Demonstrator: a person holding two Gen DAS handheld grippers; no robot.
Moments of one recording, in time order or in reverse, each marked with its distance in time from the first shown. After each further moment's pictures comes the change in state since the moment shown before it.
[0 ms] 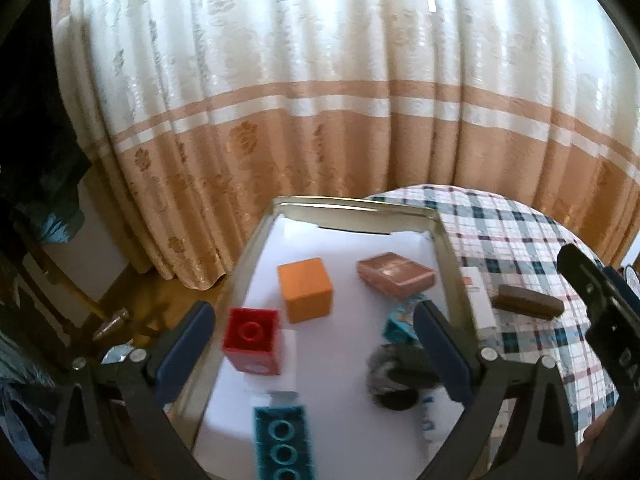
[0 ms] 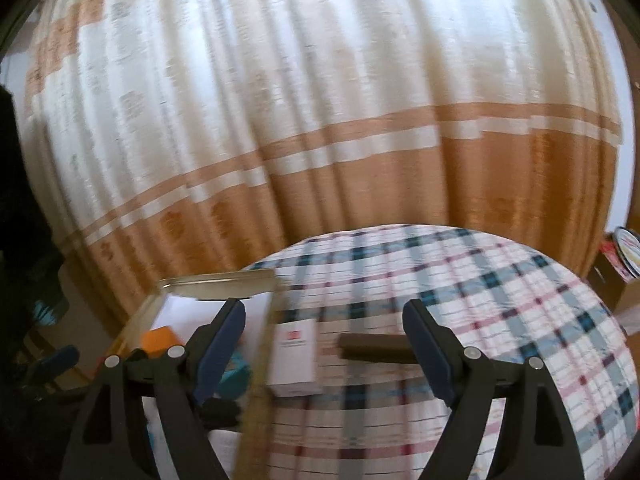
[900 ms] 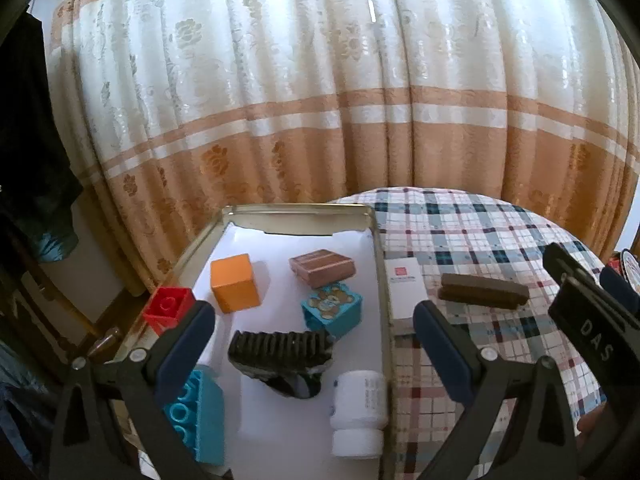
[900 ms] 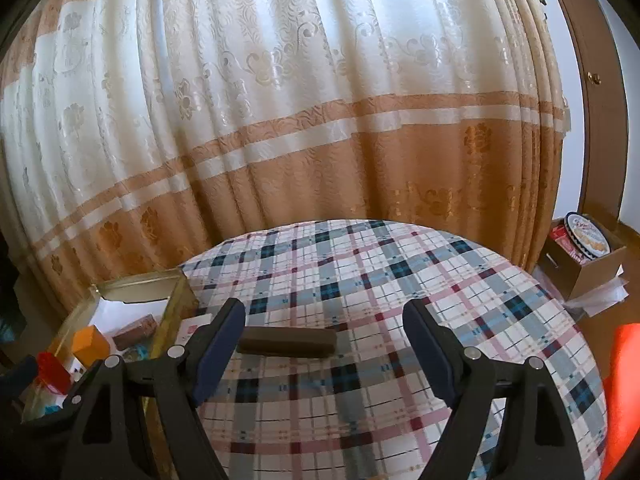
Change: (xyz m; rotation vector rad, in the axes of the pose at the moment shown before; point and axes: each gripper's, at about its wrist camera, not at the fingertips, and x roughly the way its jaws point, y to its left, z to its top) left arm -0.017 -0.068 -0.030 0.046 -0.101 0.000; right arm -0.005 -0.060 -0.015 0.038 -0.026 -0.177
